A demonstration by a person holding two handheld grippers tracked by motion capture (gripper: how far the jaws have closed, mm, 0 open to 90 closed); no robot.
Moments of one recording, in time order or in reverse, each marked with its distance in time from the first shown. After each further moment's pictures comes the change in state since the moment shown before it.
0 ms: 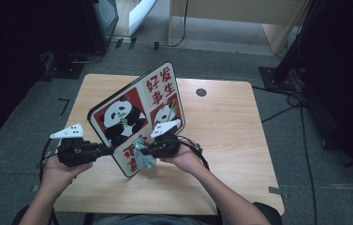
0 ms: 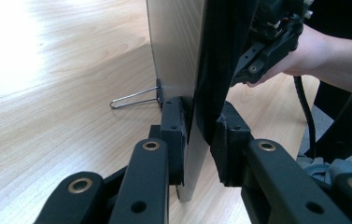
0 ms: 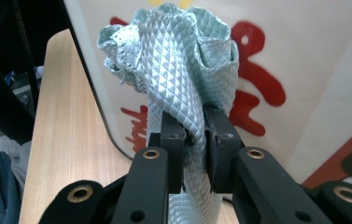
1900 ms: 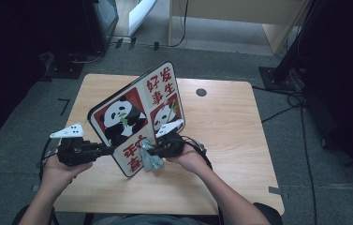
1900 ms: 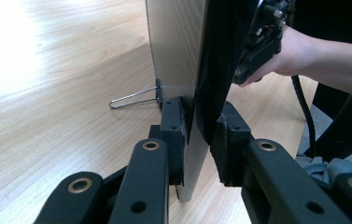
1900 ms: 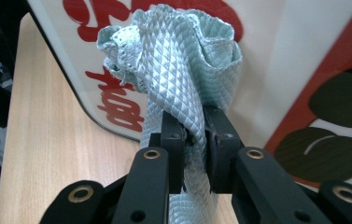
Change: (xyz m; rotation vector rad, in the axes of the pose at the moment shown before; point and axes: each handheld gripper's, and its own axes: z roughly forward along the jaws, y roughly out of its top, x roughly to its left) left arm 0.001 0.000 0.000 0.000 -0.007 -0.002; right arm -0.017 -0.016 -0.001 0.072 -0.030 0.055
